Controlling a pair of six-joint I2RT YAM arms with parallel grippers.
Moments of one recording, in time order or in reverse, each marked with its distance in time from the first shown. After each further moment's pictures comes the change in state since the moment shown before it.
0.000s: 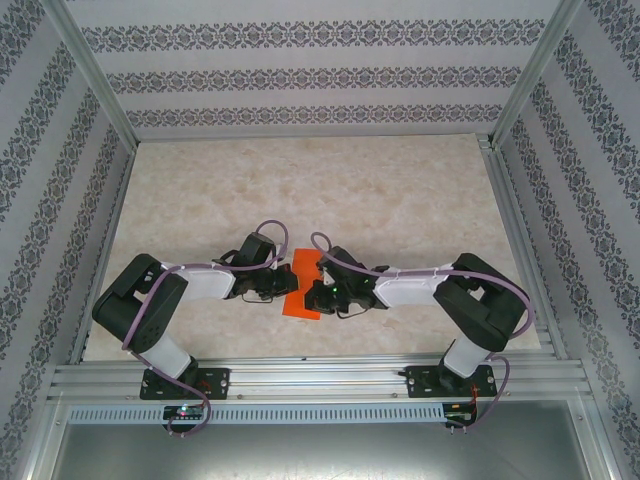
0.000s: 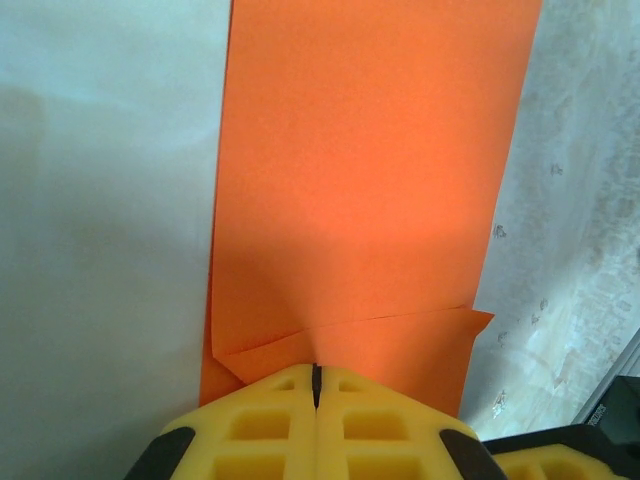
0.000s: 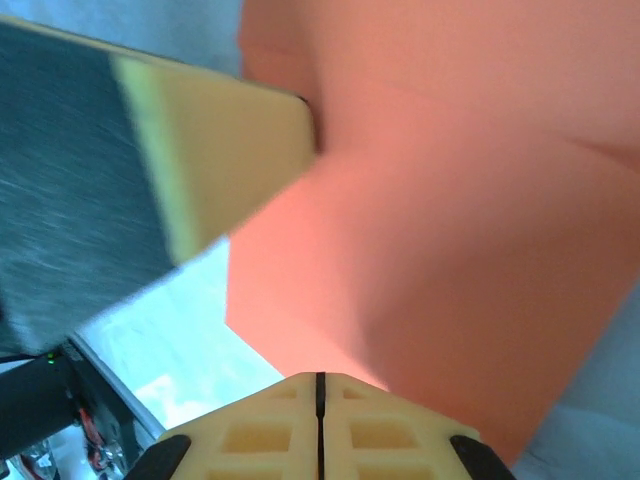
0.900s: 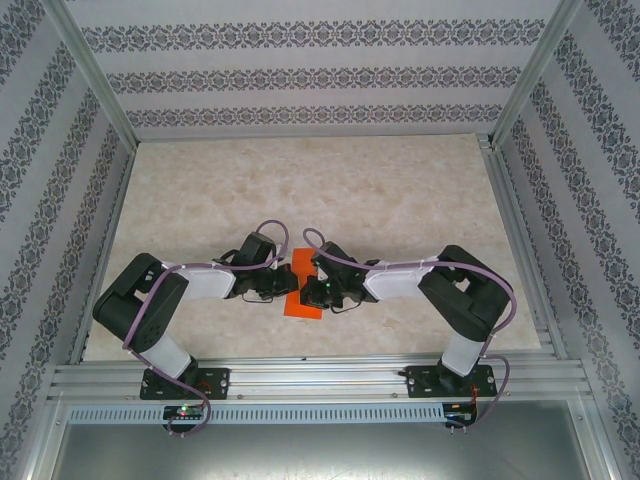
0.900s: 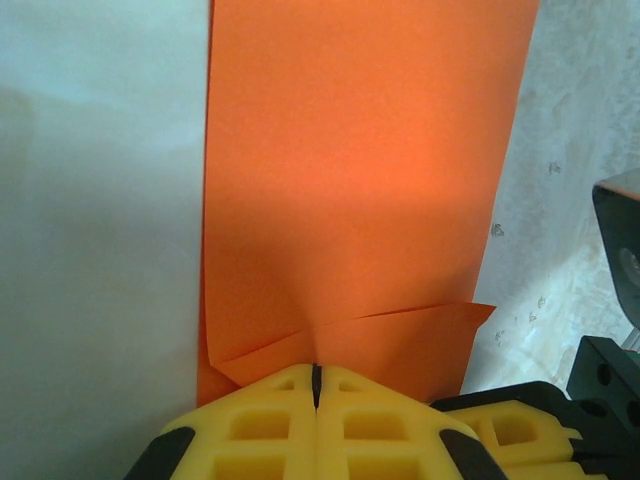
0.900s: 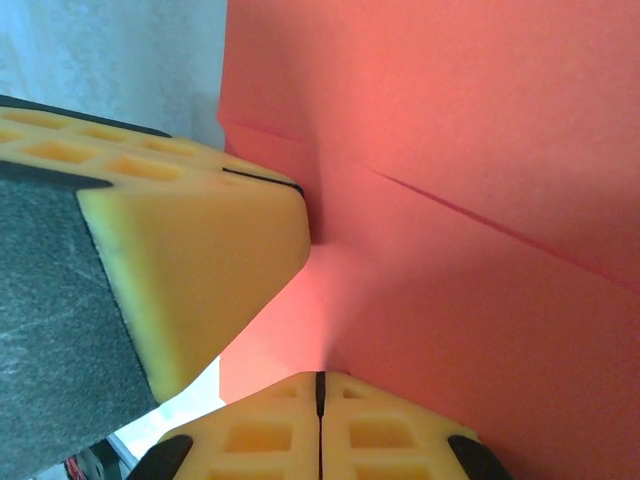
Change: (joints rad) left arm 0.000 0.005 0.003 0.000 0.010 0.000; right arm -0.008 0.090 0.100 -0.024 0.011 -0.019
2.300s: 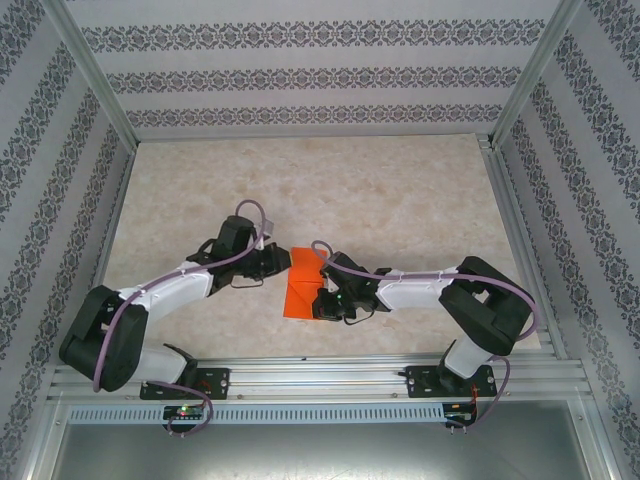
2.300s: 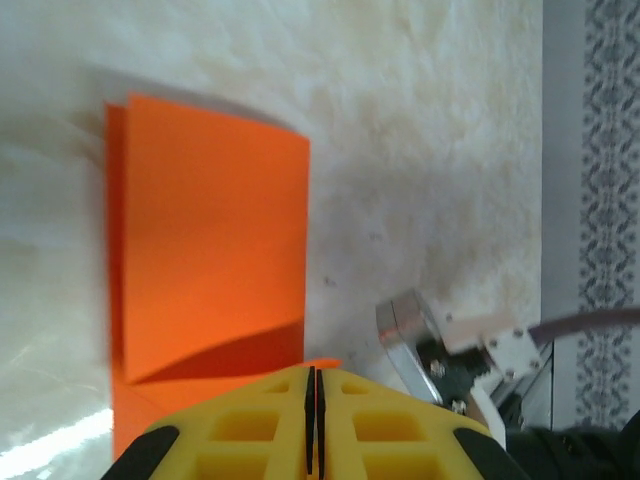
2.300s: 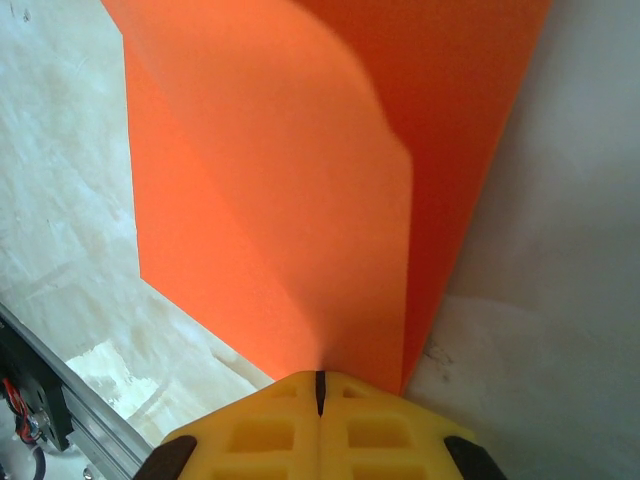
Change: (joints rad) left arm 0.067 -0.247 0.033 -0.085 0.028 0.003; right arm 0.027 -0.122 -0.103 -0.106 0.006 -0.054
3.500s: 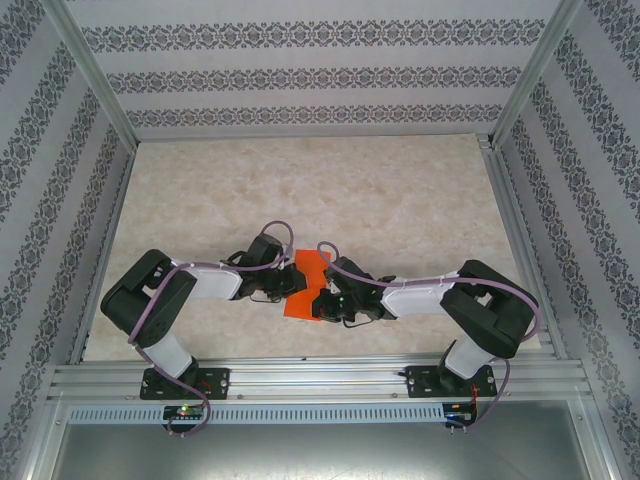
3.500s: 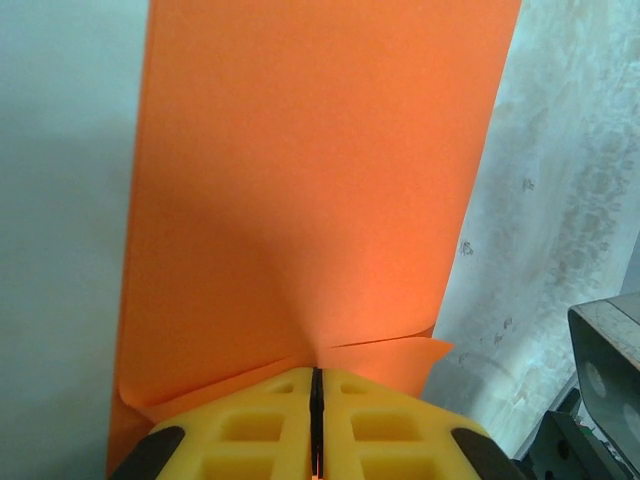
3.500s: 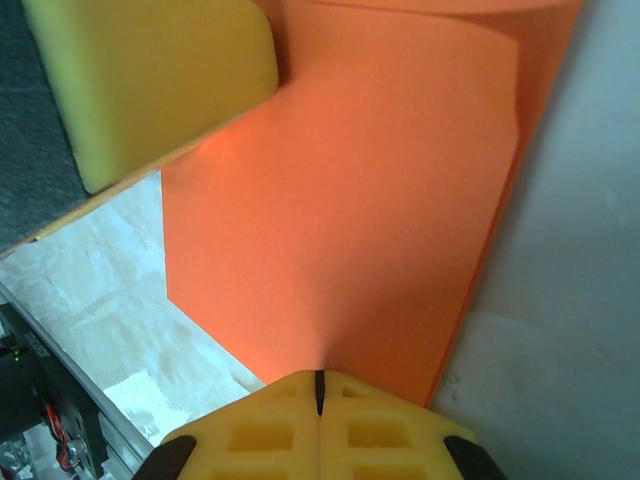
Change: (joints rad) left arm -0.103 0.292 -0.018 0.166 -0.033 -0.126; right arm 0.013 -0.022 -0.092 0.176 0.034 0.102
